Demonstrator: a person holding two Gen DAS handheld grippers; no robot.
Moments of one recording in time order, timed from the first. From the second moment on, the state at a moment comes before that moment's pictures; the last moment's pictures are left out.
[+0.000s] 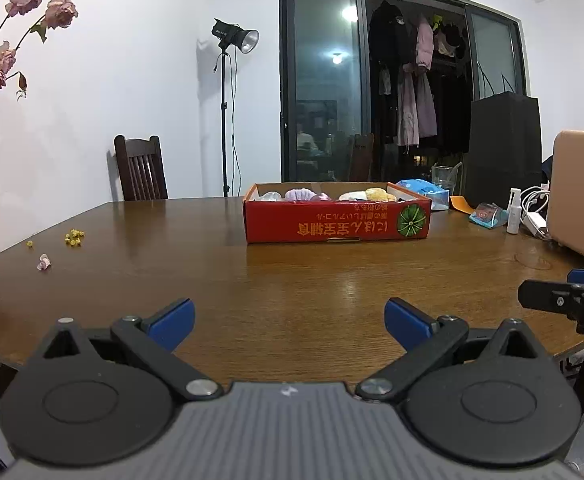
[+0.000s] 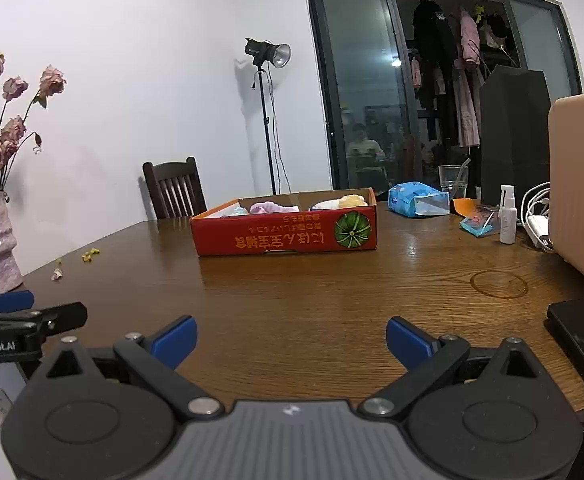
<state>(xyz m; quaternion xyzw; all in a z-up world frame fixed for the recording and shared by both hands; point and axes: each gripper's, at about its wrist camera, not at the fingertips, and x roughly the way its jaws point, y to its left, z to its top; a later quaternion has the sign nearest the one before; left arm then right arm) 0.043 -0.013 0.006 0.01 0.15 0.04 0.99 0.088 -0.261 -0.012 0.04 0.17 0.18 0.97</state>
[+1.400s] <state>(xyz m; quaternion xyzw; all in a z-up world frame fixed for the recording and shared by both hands) 0.041 -0.014 0.007 0.00 0.15 0.04 0.99 0.090 -0.256 -0.016 0.05 0.18 0.19 0.96</state>
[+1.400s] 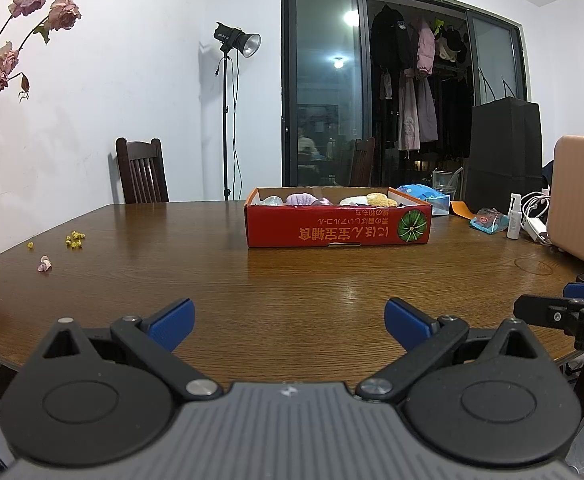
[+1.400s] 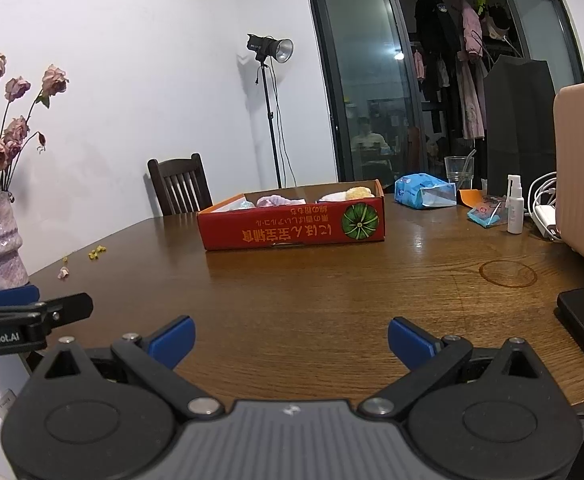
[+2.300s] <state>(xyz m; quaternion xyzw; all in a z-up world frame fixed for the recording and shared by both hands) 0.036 -0.015 0.010 0.01 0.13 0.04 0.99 0.088 -0.256 -0.015 0.05 0.18 0.18 0.97</state>
